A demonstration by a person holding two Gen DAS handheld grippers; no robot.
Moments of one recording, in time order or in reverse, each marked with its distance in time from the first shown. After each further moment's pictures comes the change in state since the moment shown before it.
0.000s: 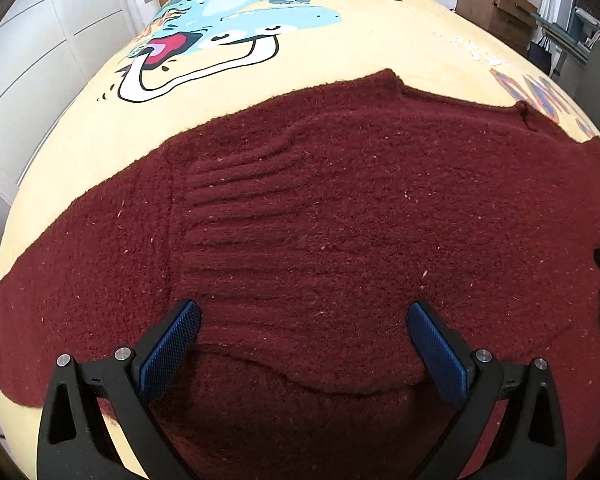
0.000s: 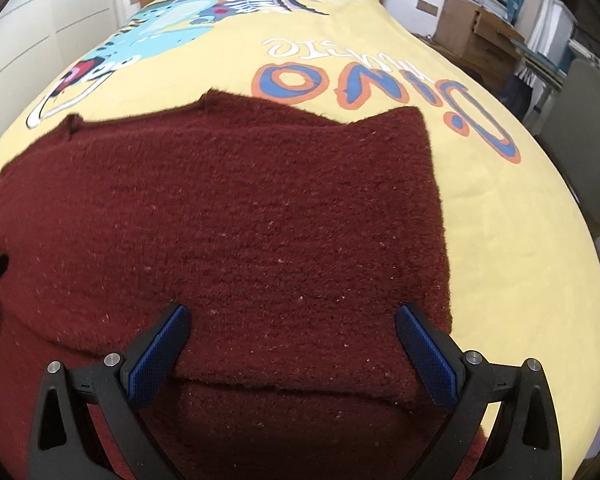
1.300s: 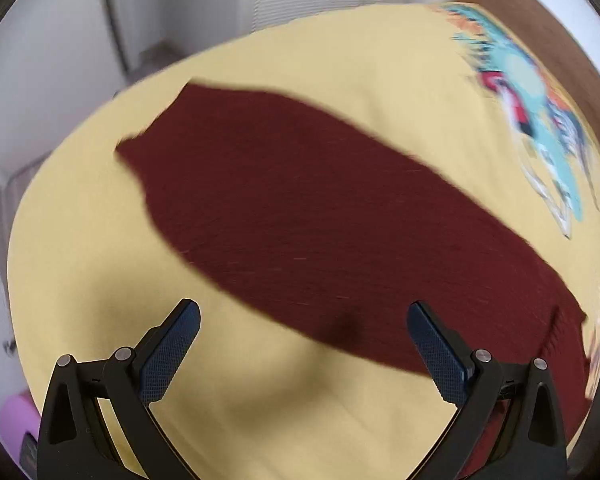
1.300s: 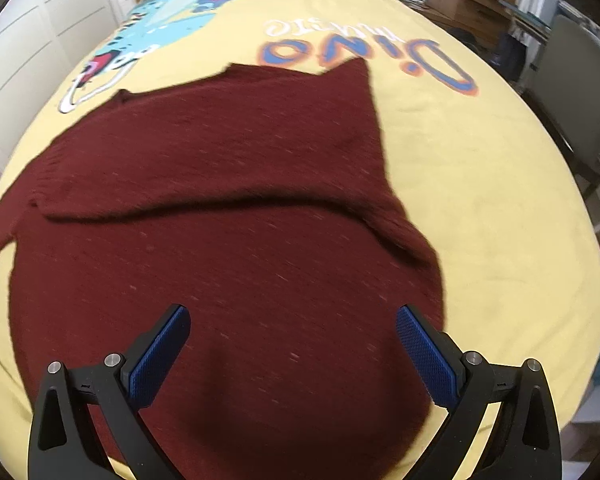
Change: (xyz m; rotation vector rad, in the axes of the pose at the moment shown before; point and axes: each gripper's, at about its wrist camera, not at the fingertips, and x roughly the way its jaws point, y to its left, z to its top) left arm -0.089 0.325 -0.117 -0.914 0.129 0.108; right arm -0.097 -0.018 -0.069 0.089 0.131 0.063
